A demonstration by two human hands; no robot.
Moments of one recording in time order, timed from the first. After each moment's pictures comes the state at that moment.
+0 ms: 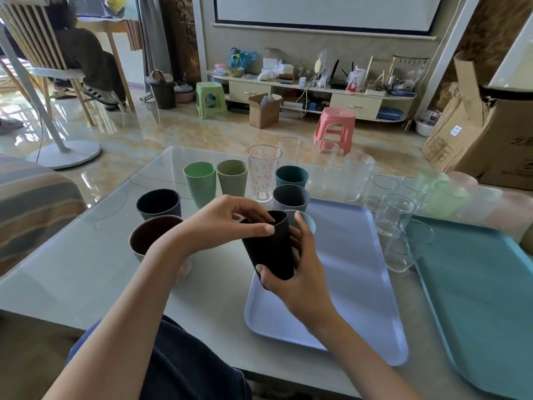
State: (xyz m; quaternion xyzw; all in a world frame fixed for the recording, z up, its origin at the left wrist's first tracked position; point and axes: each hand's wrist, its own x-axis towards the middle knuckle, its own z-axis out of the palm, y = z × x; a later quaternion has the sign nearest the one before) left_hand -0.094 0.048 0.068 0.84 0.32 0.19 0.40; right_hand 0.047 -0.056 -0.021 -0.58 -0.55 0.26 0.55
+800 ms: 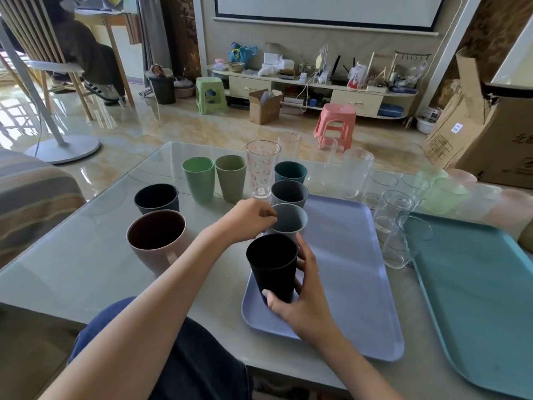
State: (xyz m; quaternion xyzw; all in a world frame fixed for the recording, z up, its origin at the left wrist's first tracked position) left_hand -0.037 0.078 0.021 0.83 0.43 0.15 0.33; right_hand 0.056 -0.075 -0.059 -0.58 -0.54 0.29 0.53
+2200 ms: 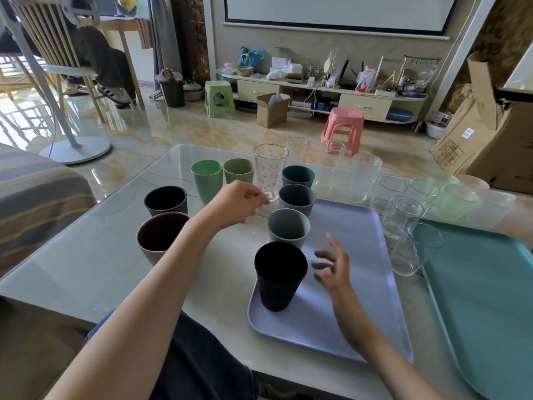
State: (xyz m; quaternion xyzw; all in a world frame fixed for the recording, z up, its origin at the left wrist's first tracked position) left_hand -0.063 0.092 0.048 0.77 0.47 0.23 0.36; right_hand 0.102 -0.077 -0.057 -0.57 -0.52 0.35 0.54
